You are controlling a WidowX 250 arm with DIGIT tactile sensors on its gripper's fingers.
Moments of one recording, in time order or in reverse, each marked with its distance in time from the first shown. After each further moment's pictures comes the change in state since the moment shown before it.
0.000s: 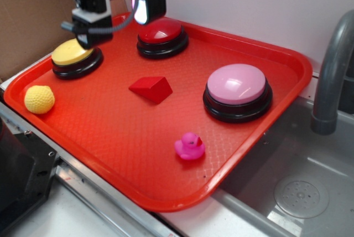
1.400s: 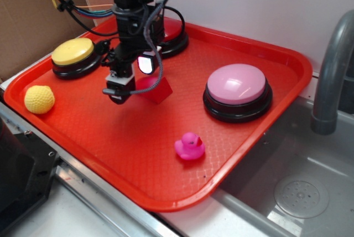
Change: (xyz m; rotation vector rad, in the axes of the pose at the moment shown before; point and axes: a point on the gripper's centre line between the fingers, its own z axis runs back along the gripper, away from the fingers) arm -0.034 0.052 -0.099 0.062 -0.031 0.289
